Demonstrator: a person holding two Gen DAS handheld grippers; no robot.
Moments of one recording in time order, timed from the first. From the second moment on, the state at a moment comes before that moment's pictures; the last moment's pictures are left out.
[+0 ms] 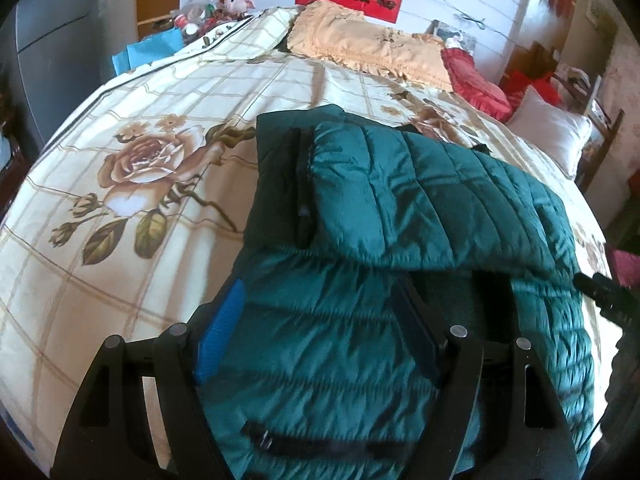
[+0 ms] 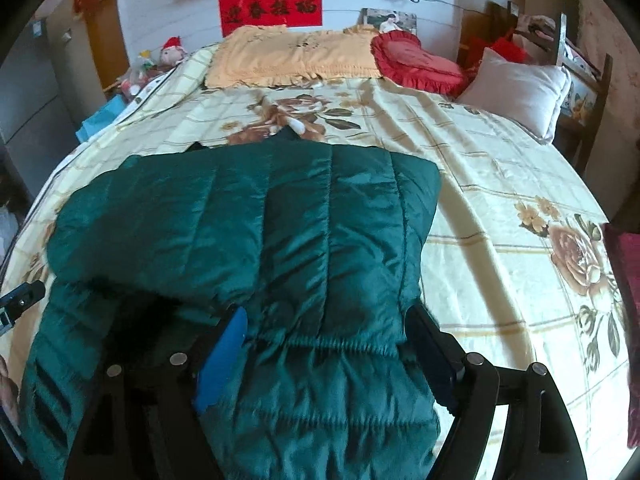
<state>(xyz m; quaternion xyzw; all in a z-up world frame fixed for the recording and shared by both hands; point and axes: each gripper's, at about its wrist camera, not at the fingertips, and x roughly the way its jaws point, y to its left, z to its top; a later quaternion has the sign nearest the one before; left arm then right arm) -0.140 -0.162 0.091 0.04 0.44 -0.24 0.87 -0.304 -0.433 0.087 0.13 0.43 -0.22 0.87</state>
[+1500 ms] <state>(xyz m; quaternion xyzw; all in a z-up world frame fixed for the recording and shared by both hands) -0.247 -0.032 0.053 0.03 0.49 -0.23 0.84 -0.478 -0.344 0.064 0.14 0.47 -0.19 0.85</state>
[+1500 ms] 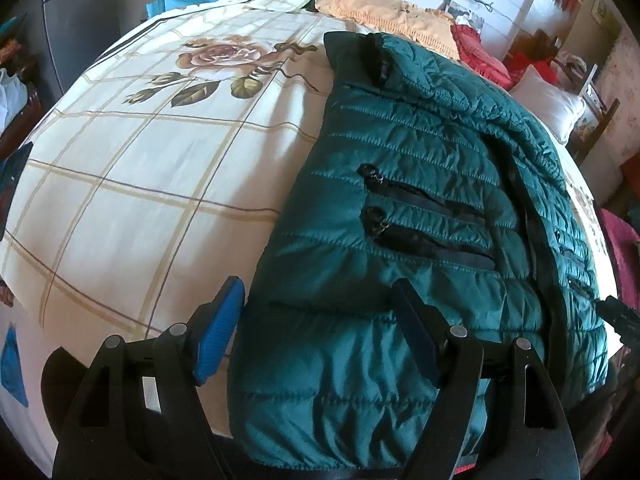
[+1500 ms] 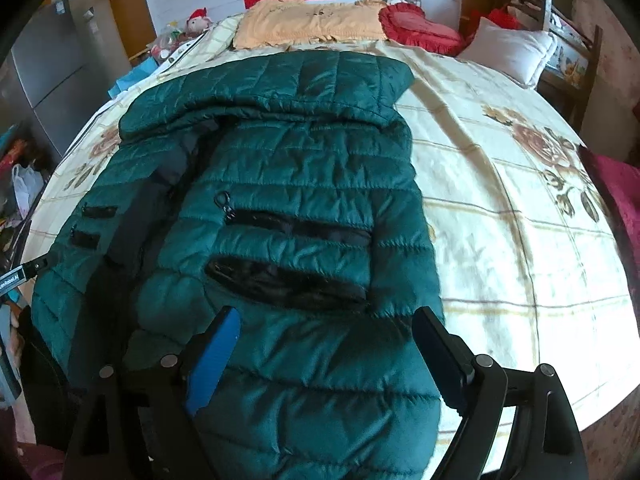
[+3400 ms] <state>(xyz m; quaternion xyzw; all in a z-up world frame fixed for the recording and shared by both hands) -0.268 -0.021 0.036 0.02 0.54 -0.25 0.80 -0.528 -0.345 0.035 0.25 0.49 -0.06 0.83</state>
